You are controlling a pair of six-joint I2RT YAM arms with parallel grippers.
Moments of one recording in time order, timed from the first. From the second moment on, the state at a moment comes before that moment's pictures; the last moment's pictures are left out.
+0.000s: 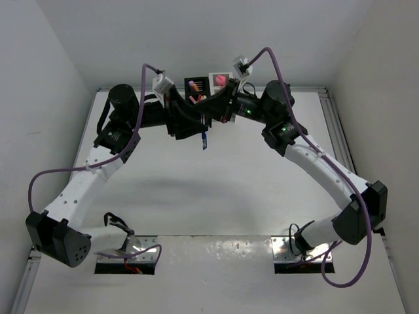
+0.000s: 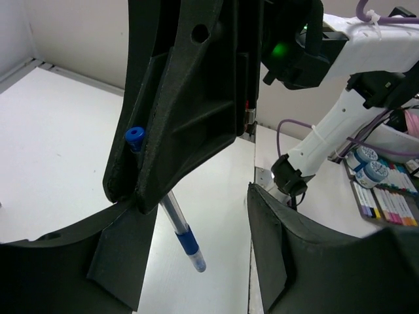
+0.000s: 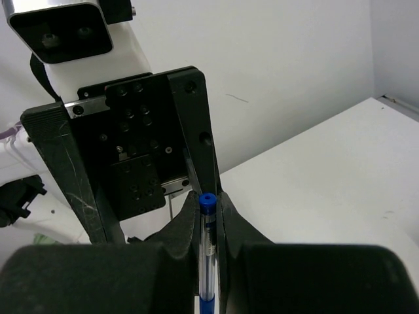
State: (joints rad) left arm -0.37 1.22 1.25 0.10 1.01 -0.37; right arm 0.58 1.44 1.30 0.31 -0.67 0.52
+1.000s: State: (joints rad) left arm -0.35 1.10 1.16 -0.15 0.96 0.07; right arm 0.37 1.44 1.39 0.25 -0.74 0.77
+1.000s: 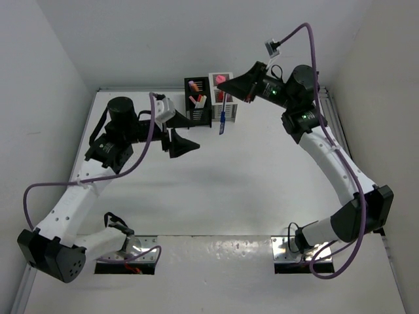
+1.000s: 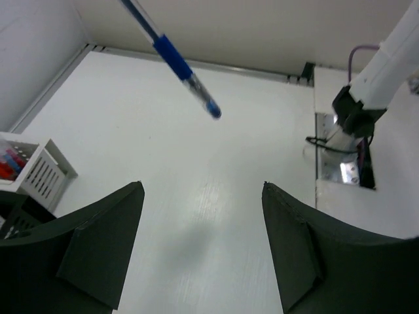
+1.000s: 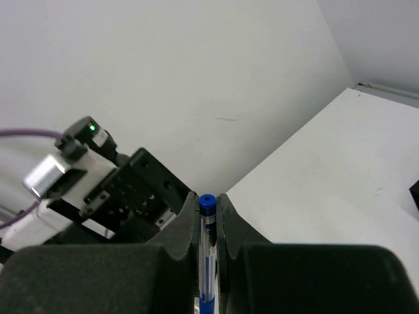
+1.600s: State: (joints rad) left arm -0.61 0.72 0.83 -0.31 0.65 1.48; right arm 0.38 1.48 1.18 0.10 -0.79 1.09
